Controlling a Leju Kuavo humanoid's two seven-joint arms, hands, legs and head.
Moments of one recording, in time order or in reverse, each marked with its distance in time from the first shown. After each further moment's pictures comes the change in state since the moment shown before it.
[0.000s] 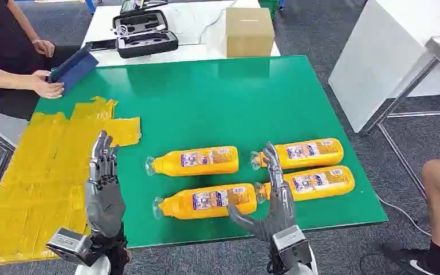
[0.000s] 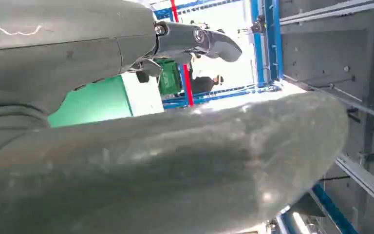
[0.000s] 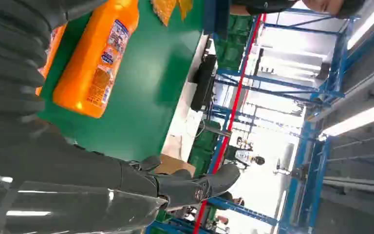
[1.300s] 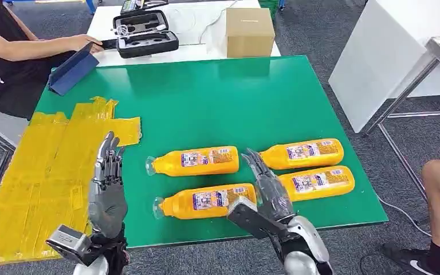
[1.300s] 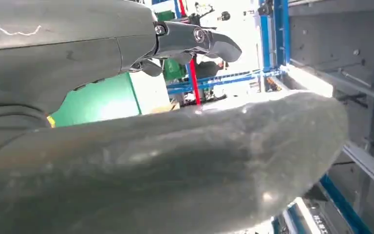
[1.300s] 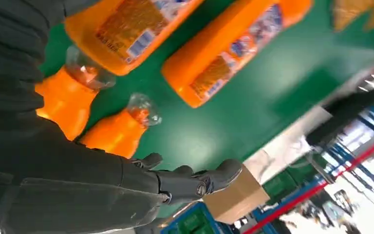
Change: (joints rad) left arm 0.007 0.000 0.015 -0.003 0.003 -0.081 0.032; right arm -0.121 -0.138 0.024 0.026 0.475 0.202 0.533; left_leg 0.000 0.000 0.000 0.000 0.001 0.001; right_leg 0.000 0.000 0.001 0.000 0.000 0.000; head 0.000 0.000
